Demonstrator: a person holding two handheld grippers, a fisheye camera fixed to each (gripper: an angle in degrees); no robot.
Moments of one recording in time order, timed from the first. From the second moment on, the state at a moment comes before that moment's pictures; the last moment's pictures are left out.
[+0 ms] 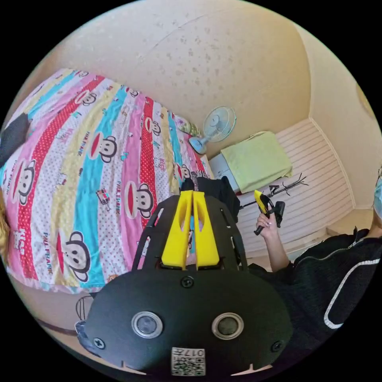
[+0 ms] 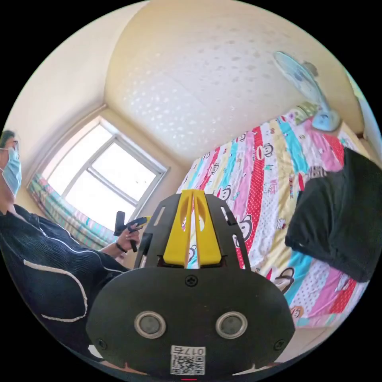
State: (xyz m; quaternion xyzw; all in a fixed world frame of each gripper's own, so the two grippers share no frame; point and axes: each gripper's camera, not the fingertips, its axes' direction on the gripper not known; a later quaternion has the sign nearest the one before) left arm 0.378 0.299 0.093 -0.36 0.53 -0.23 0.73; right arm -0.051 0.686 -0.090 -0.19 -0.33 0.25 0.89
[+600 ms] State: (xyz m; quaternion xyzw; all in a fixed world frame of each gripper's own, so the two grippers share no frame) left arm 0.126 0.633 -0.011 -0.39 0.17 -0.33 0.84; right arm -0.556 0.553 0.089 -0.47 -0.62 0.05 0.63
